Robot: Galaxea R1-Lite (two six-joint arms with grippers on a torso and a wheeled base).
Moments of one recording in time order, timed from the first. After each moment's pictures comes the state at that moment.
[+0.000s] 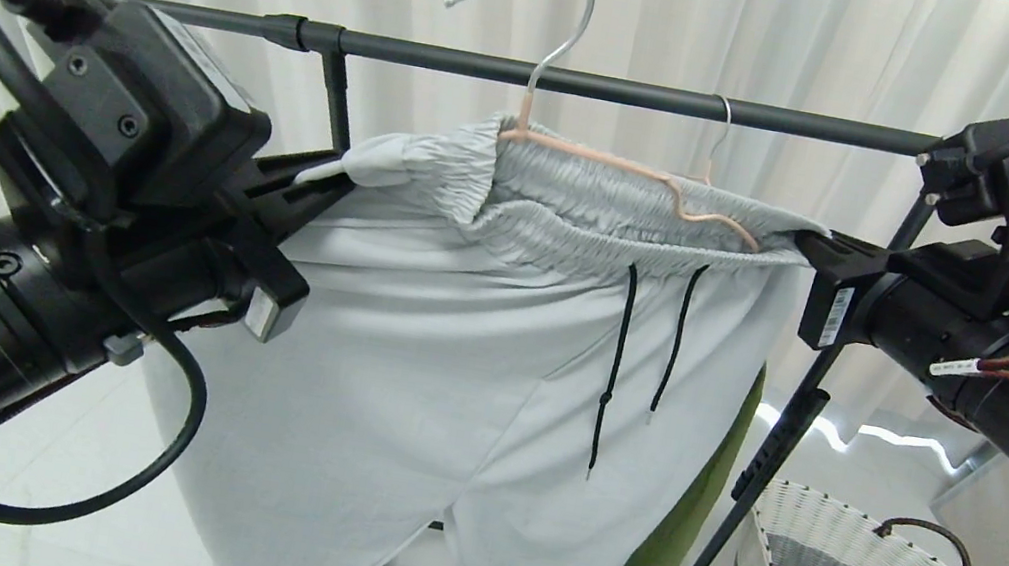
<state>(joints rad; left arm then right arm) -0.59 1.32 -0.66 -0.80 0.10 0.75 0.66 1.51 -0.89 -0.71 -0.27 -0.19</state>
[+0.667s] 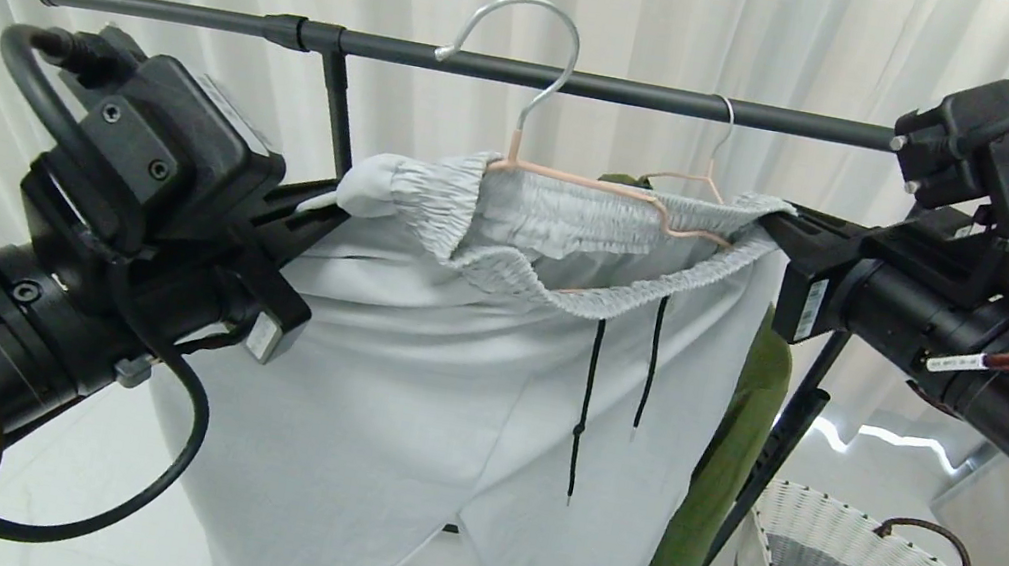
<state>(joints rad) -0.58 1.33 -0.63 -0.80 0.10 0.74 0.75 1.52 -0.94 -0.71 -0.21 -0.28</state>
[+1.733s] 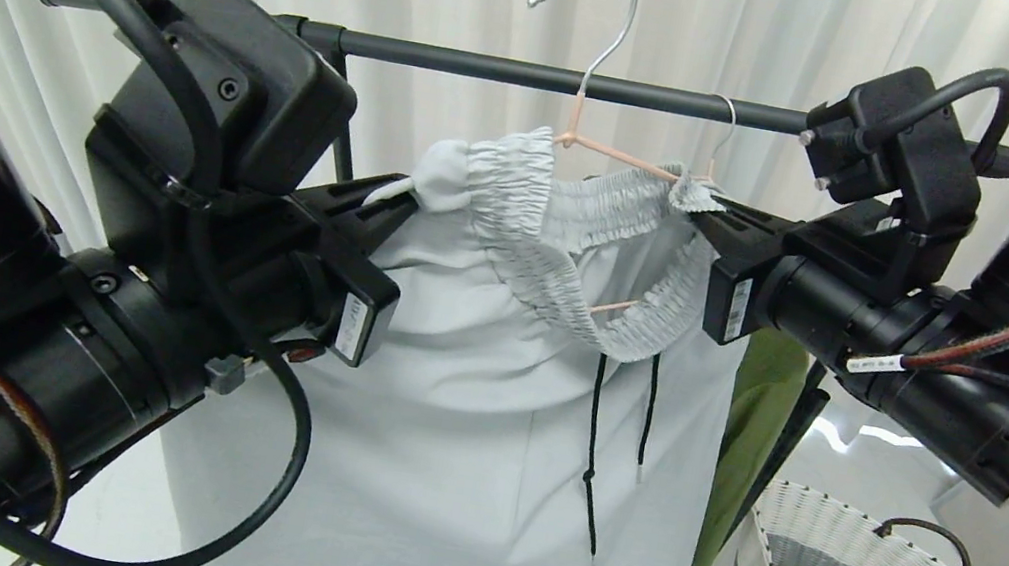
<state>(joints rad) -0.79 1.40 -0.72 -0.80 0.34 0.52 0.85 1.59 -1.00 -0.71 -0.23 -0.29</state>
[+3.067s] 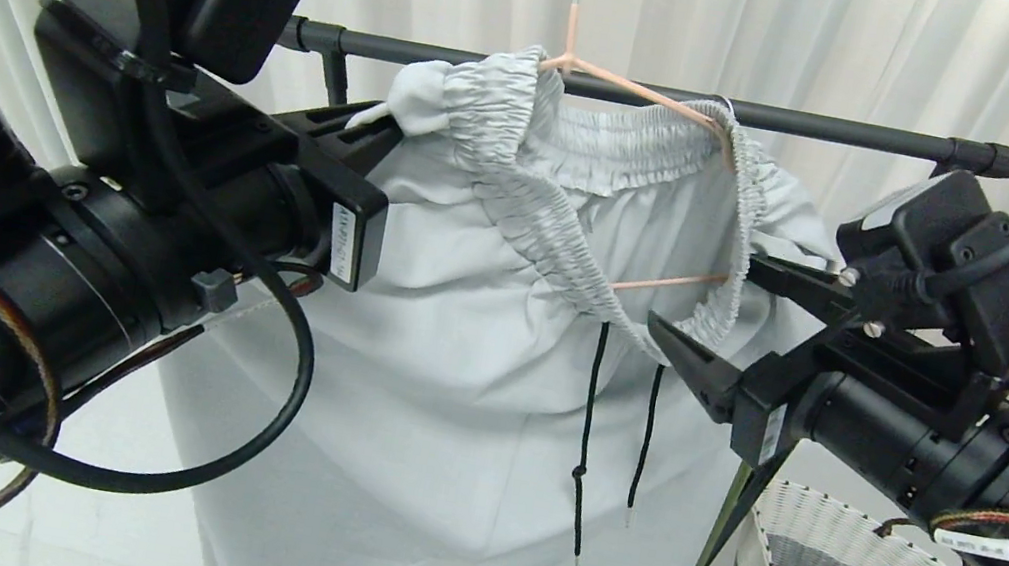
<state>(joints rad) -0.74 1.40 -0.80 -0.80 0.34 0.48 0.94 1.46 -0.79 -0.71 -0.25 -0.33</state>
